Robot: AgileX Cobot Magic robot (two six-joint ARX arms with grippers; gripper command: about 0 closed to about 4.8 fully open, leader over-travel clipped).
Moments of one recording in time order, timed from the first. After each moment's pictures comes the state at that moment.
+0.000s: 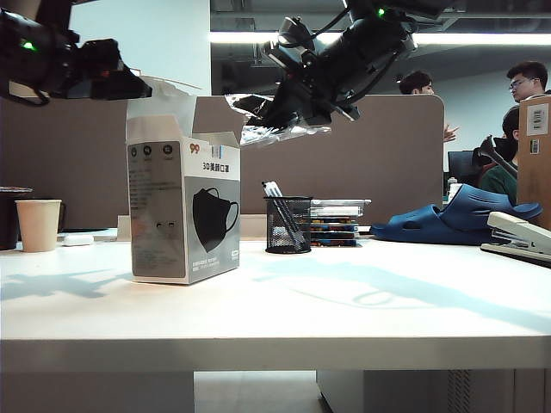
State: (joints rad) left arm -0.12 1.43 0.80 0.61 0.45 0.23; right arm 0.44 1.91 1.58 -0.11 -0.45 0.13
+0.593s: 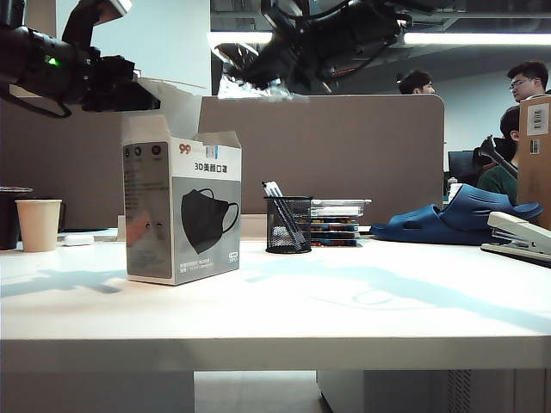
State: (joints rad) left arm -0.12 1.54 0.90 0.57 0.55 0.21; right arm 0.44 1.91 1.58 0.17 -0.60 0.18
